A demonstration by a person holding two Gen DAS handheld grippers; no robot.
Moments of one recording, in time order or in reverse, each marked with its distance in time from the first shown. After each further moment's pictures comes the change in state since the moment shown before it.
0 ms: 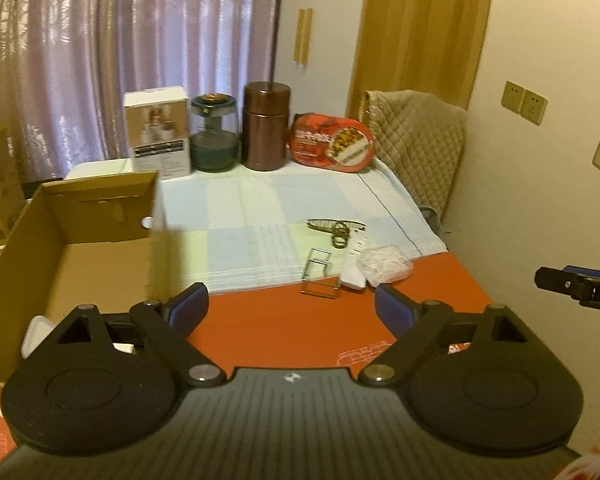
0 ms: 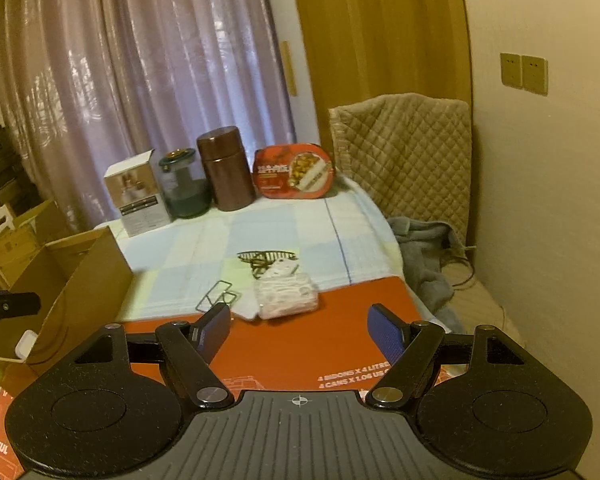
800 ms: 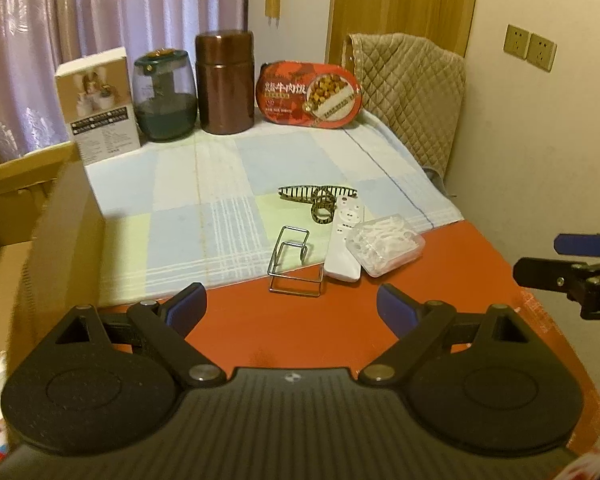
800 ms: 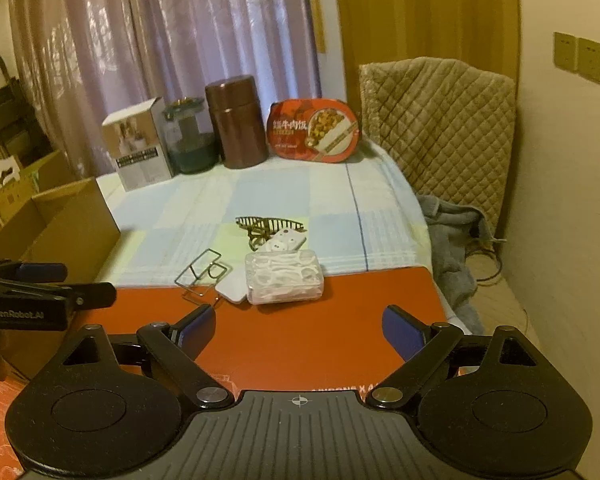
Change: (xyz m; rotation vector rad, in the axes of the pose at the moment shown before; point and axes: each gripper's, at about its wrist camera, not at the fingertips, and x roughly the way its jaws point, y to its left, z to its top) left arm 0.135 -0.032 -0.012 0.071 0.086 -0.014; right arm 0.111 -0.011 0.000 -0.116 0.117 0.063
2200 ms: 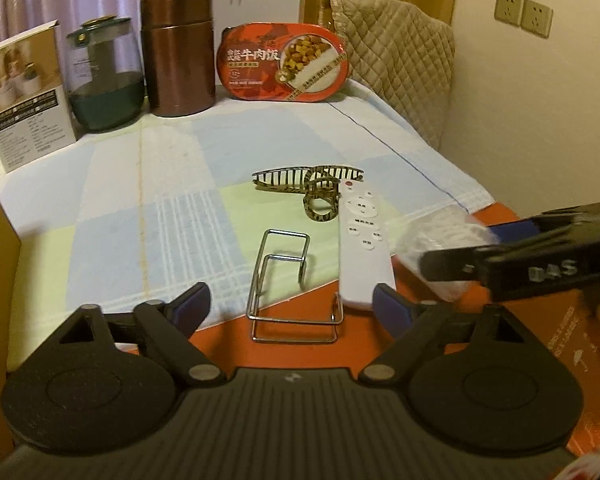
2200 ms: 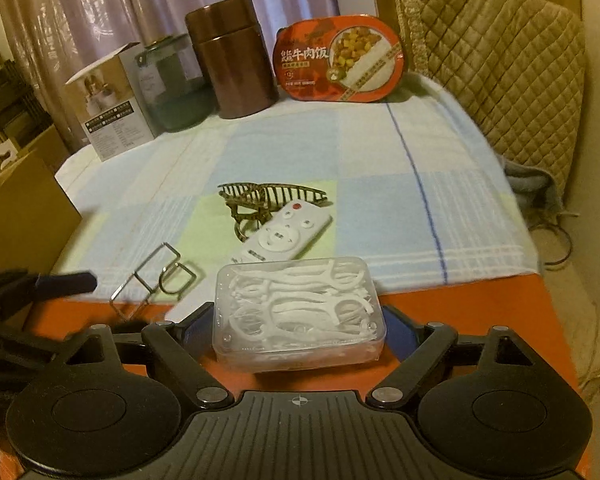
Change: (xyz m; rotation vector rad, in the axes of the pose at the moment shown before) left arm 0.127 0.010 0.000 0.085 0.004 -0.088; right arm 0.163 -0.021 0.007 0.039 0.114 0.075
